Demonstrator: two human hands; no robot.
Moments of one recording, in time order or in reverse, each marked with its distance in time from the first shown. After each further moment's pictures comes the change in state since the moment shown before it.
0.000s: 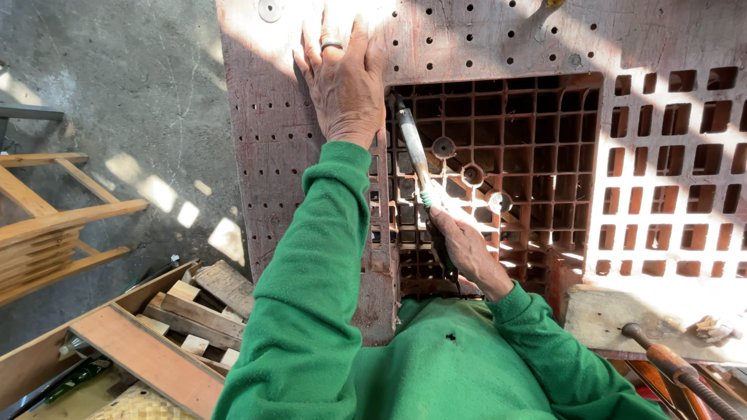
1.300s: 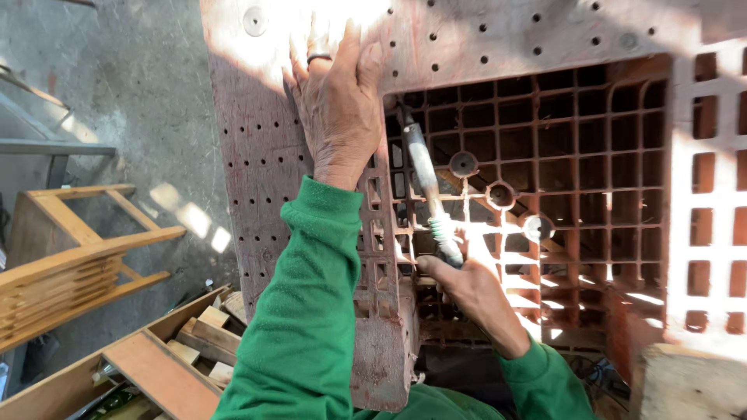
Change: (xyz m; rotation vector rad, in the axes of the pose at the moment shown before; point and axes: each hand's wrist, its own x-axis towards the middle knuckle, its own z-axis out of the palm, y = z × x) left_hand -0.011 -0.016 0.010 0.023 0.027 0.129; right_hand 0.024 0.040 0.022 -0.161 0.013 0.121
